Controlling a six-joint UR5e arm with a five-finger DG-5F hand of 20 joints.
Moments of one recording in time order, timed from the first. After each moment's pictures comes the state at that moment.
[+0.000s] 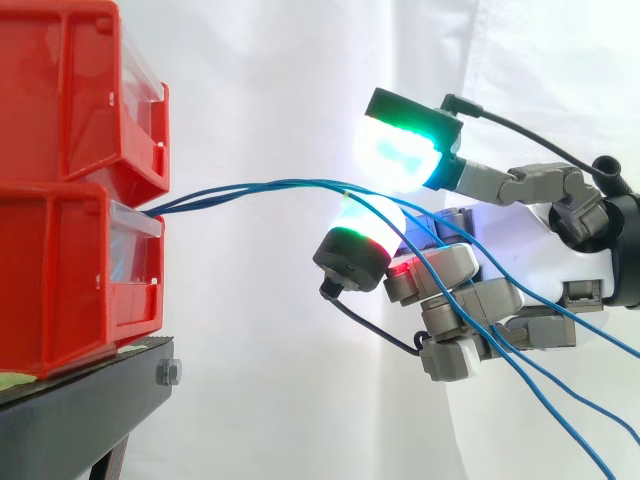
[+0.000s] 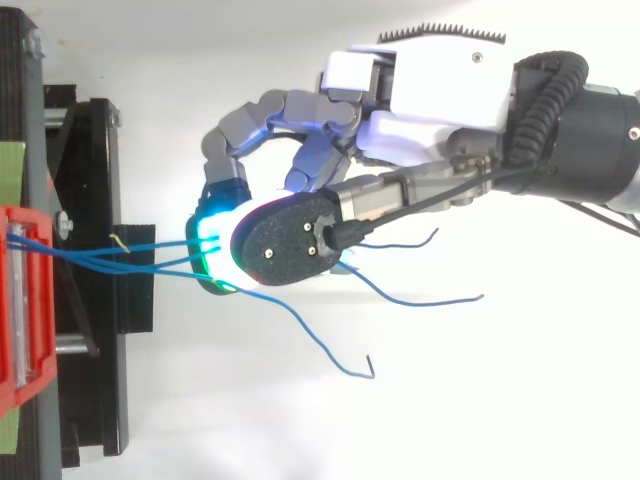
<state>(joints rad) 0.09 -2.23 -1.26 -2.84 -1.39 0.02</state>
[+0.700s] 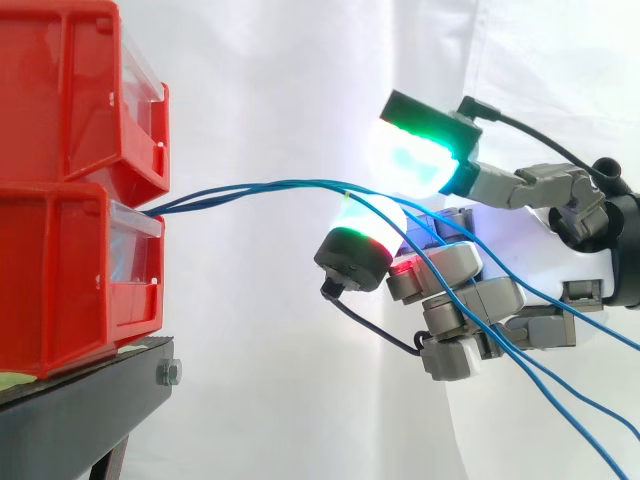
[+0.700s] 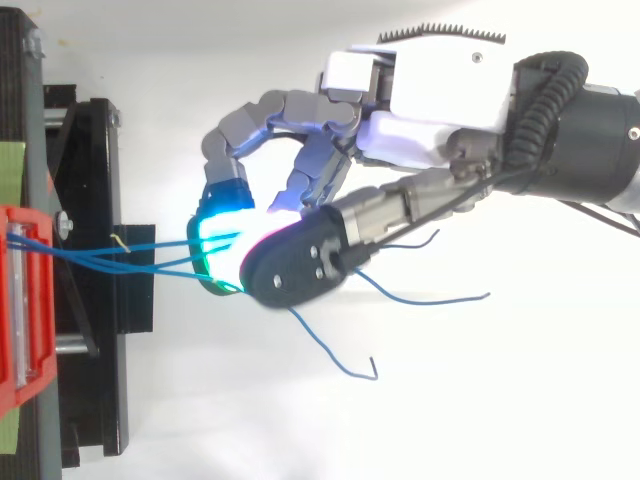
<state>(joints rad) 0.09 -2.23 -1.26 -2.84 -1.39 0.02</state>
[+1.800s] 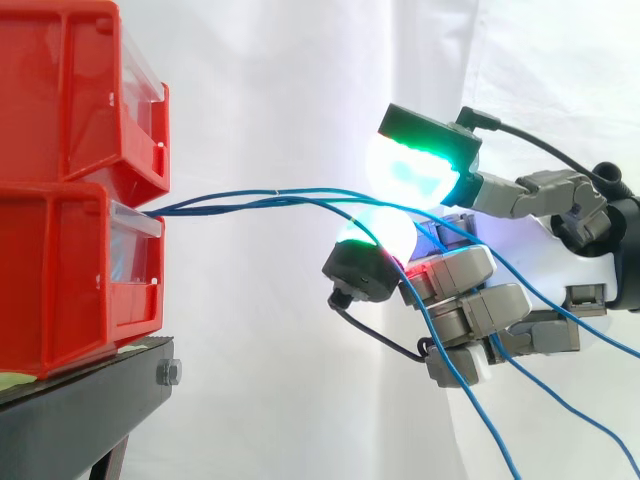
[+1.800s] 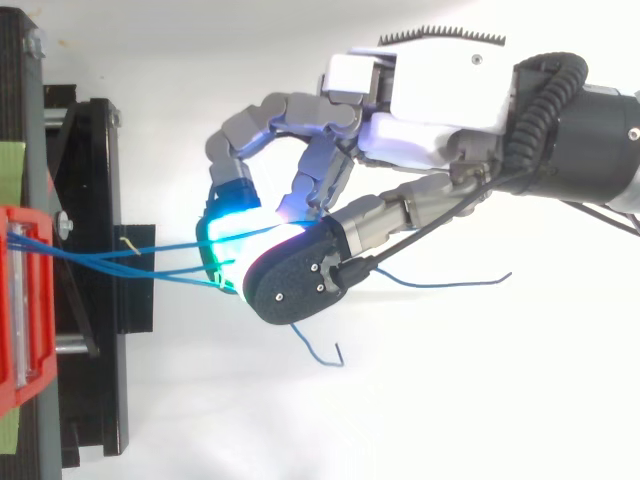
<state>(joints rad) 0.09 -2.23 -1.26 -2.85 -1.39 0.02</state>
